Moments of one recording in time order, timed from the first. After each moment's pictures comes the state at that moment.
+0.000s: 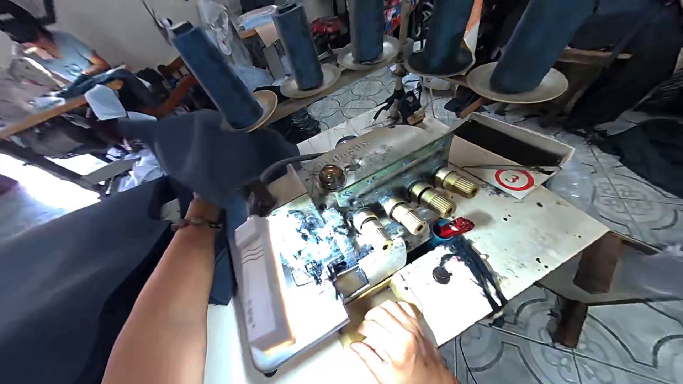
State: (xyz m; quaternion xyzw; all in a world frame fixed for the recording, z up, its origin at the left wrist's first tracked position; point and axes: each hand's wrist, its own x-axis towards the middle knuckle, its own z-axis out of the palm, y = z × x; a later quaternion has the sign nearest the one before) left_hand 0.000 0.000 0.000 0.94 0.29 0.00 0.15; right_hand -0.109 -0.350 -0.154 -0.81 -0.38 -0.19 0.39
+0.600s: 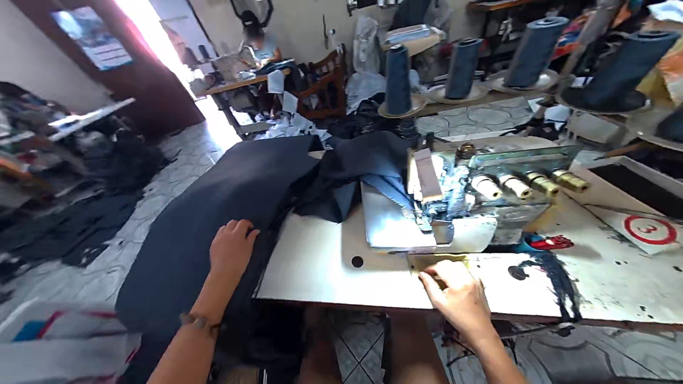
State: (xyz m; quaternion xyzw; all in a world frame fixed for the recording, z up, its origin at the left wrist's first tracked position) left_hand -0.359 0.020 -0.014 0.91 0.38 0.17 0.01; right_hand -0.113 -0.344 -0.153 -0.82 -0.40 -0.19 0.36
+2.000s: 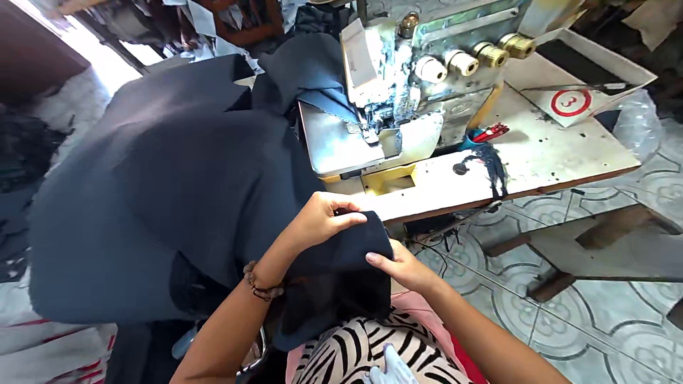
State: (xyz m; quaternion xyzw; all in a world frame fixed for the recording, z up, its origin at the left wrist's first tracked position) left_hand -0.247 -0.164 -0.065 0.88 -0.11 0.06 0.47; right_hand -0.210 -0.382 -0.143 -0.52 -0.33 0.37 0.70
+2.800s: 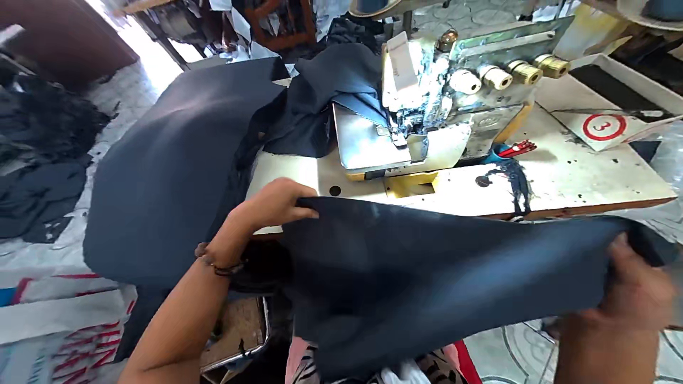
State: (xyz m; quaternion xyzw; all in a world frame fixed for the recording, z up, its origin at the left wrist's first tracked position) left_hand -0.301 -0.083 -0.008 0.98 -0.09 -0.03 0.20; right_hand -0.172 -0.508 -0.069 -0.54 -0.10 0.01 0.84
